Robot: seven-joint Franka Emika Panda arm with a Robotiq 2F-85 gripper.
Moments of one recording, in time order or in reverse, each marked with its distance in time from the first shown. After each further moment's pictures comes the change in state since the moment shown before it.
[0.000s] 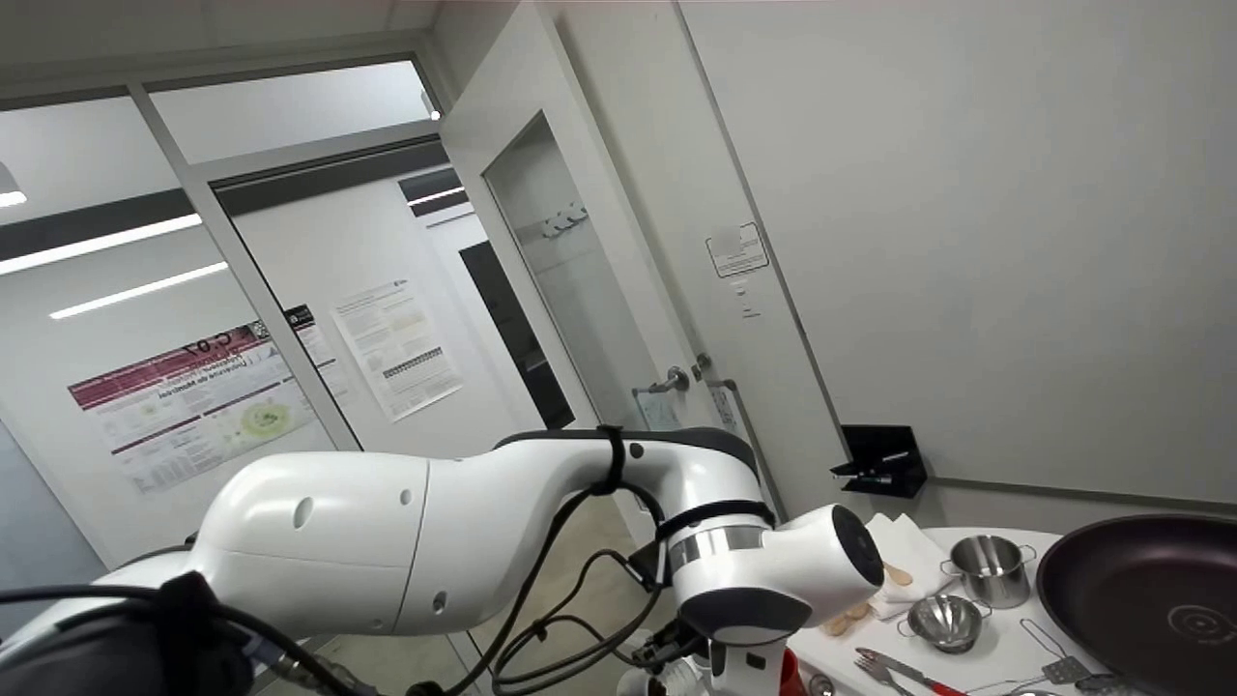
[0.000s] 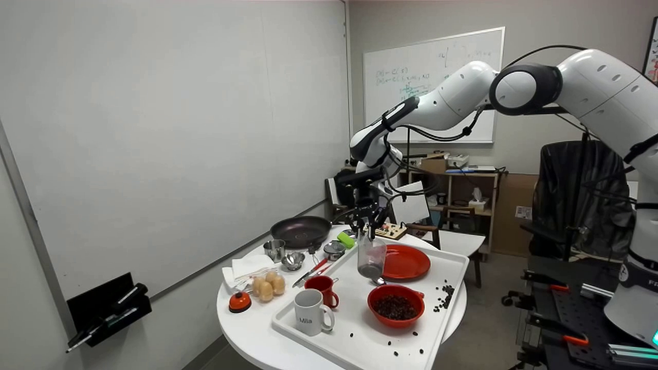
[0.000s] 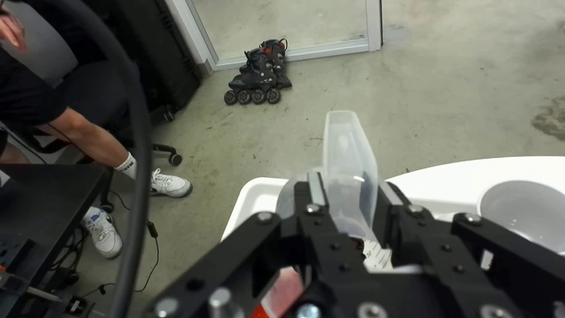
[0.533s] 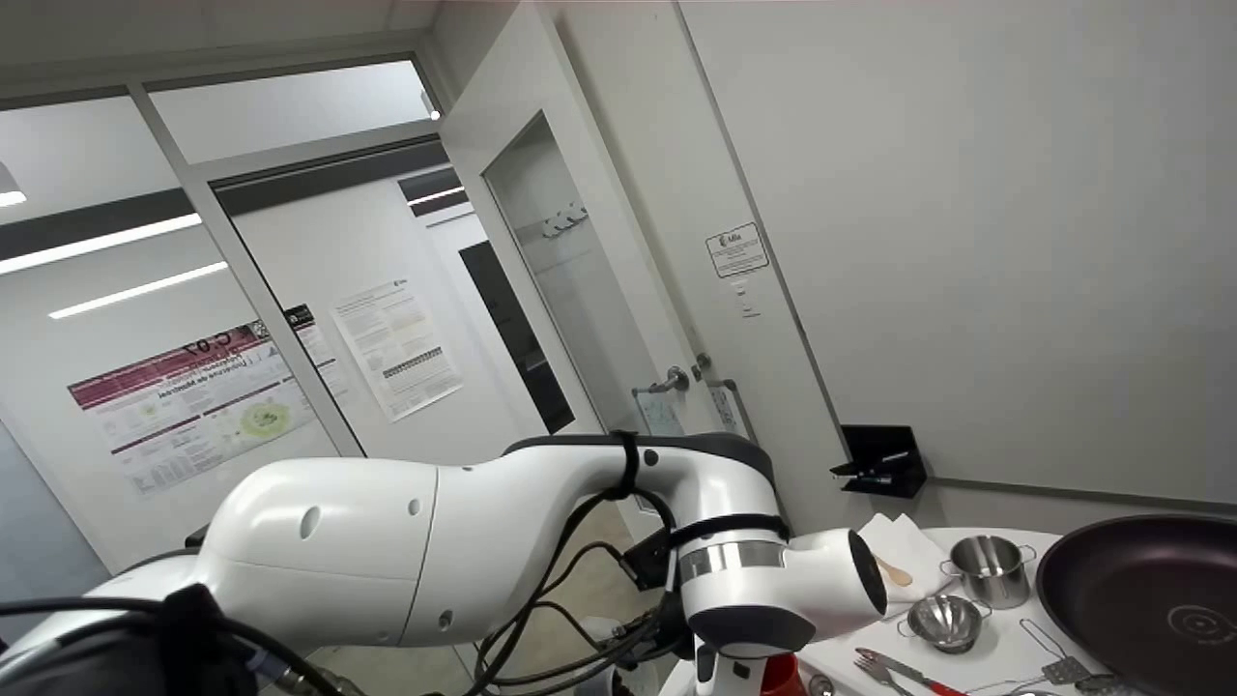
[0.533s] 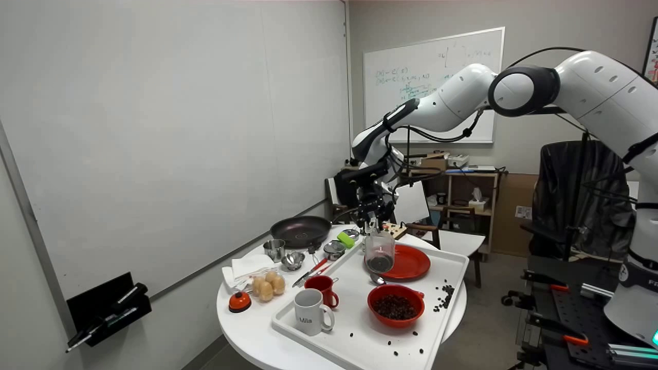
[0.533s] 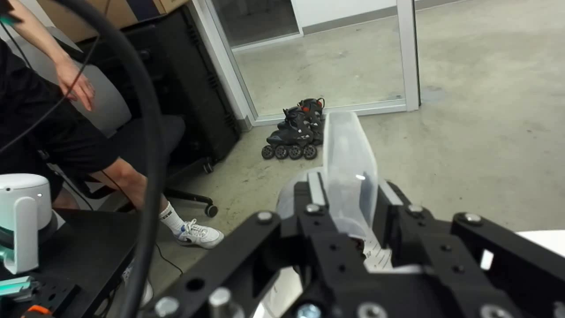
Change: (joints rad) arm -0.025 0.011 0.012 0.000 0.065 -0.181 -0.004
